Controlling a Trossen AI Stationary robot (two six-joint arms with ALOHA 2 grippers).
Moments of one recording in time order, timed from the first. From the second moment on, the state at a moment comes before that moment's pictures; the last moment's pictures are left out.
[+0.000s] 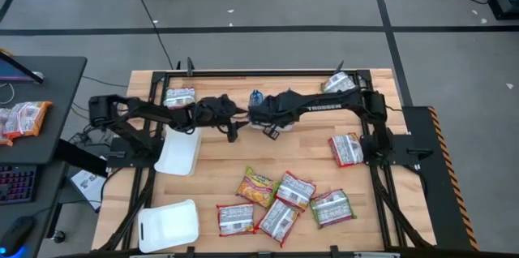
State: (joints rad) left arm 0.28 1.54 0.53 0.64 0.01 -0.01; right arm -0.09 2.02 1.72 -1.25 0.44 0.55
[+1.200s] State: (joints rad) left arm 0.29 1.27 0.34 1.12 0.16 -0.17; right arm 0.06 1.30 0.89 -0.77 0.49 0.52
